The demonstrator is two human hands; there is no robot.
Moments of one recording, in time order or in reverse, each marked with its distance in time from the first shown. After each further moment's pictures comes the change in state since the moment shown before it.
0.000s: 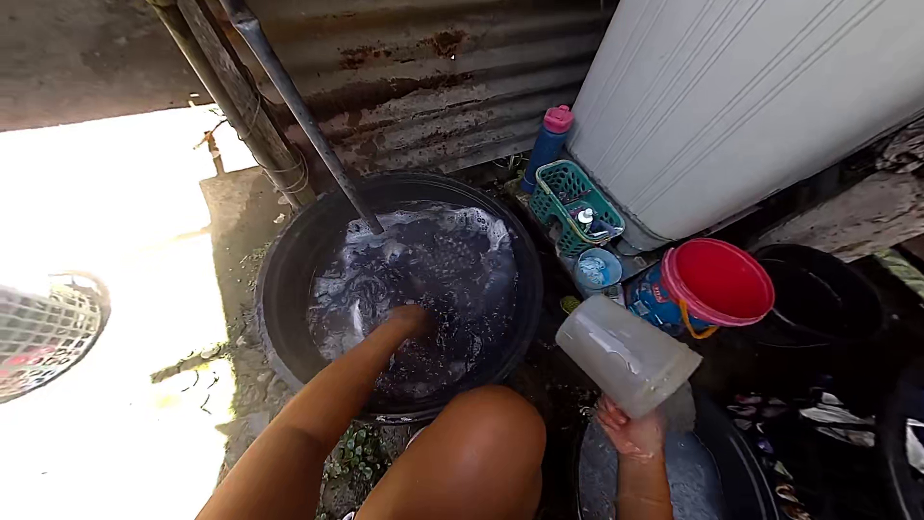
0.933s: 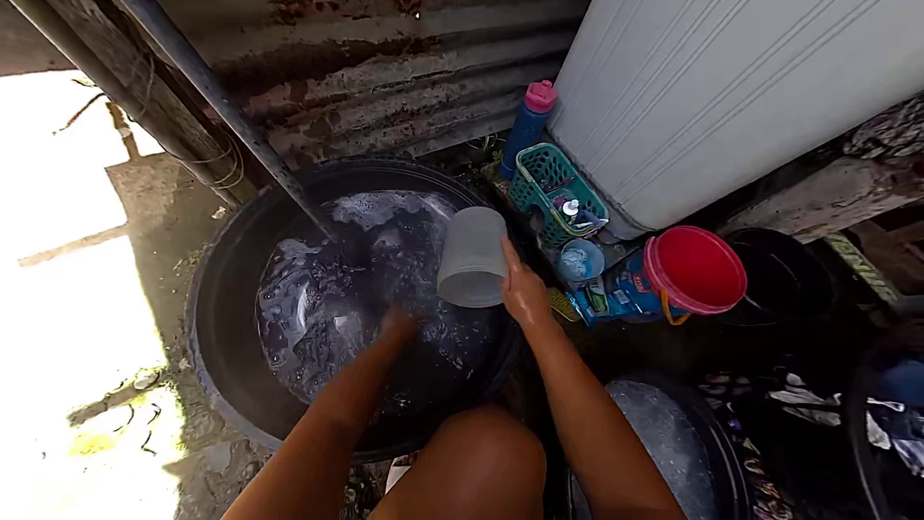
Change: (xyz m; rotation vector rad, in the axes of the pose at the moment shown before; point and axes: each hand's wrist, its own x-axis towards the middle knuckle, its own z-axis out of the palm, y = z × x) left_hand 0.087 0.004 0.047 0.028 0.020 -0.111; right_hand 0.125 -0.002 0.237 -1.699 -0.153 -0.293
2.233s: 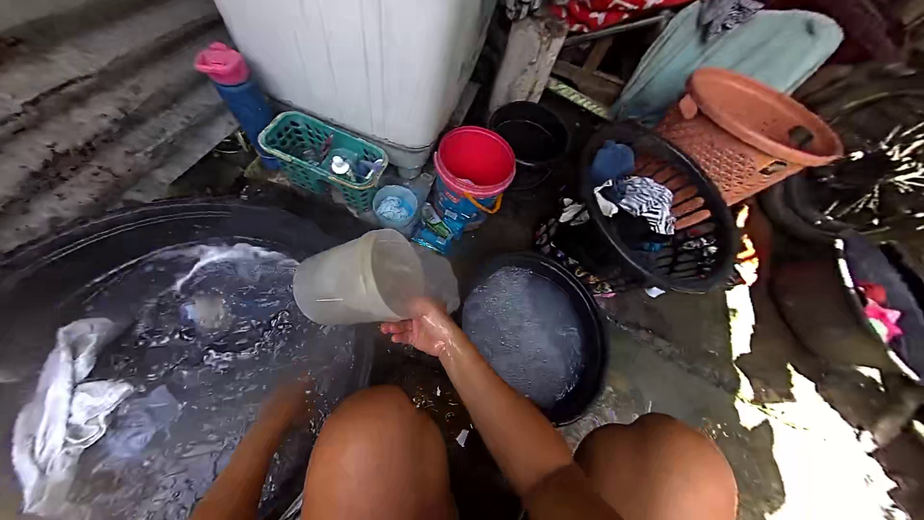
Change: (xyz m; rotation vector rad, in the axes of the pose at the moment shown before) left_hand -0.053 0.021 0.027 0.337 -0.152 0.298; right_hand -0.152 0.090 0.011 1.853 -0.021 0.473
